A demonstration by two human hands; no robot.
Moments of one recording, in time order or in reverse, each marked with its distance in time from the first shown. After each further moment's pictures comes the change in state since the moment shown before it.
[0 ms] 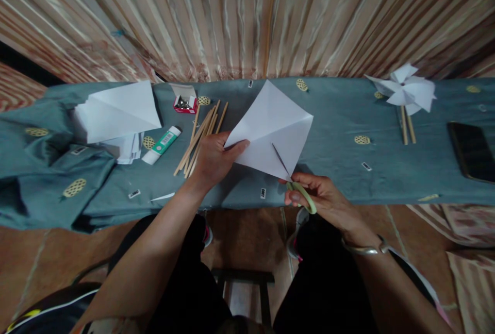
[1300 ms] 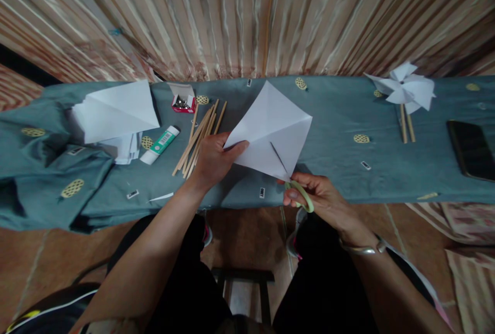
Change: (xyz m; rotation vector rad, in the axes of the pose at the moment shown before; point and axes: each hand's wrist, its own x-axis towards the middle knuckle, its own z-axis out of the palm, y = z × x) left_hand -0.002 0.000 0.002 -0.020 0.000 -0.010; right_hand 0.002 0.003 0.003 0.000 0.007 -0.008
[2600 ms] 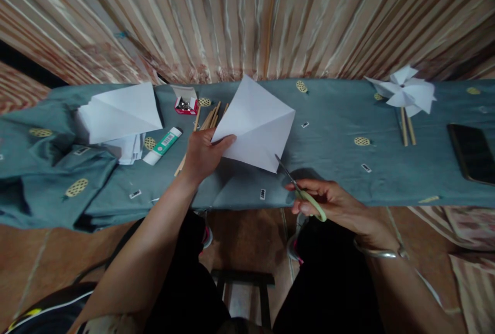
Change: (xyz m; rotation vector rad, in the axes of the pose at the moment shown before) left_hand 0.010 -0.009 -0.018 0.026 0.089 -0.077; right_hand -0.016 0.005 -0.027 0.006 -0.080 0.135
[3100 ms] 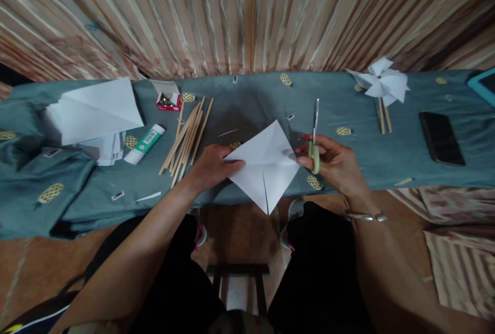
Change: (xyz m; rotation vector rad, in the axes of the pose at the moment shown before) left_hand -0.019 -0.003 0.023 0.101 -0.486 0.000; right_hand 0.022 -0.003 -0.033 -0.102 0.589 -0.408
